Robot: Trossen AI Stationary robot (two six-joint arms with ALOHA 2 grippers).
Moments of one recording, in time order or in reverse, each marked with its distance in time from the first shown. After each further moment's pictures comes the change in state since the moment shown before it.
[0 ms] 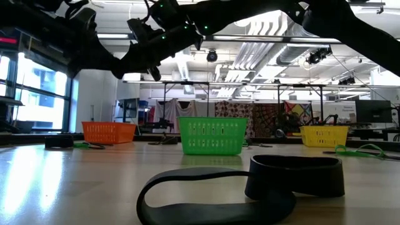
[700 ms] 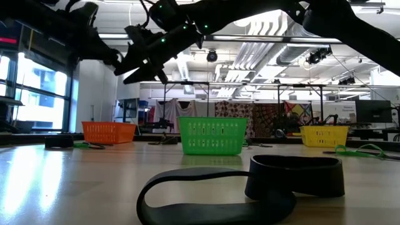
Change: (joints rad) left arm 0.047 -0.006 0.065 -0.048 -0.051 -0.001; right arm 0.004 0.000 0.000 -0.054 0.140 0.068
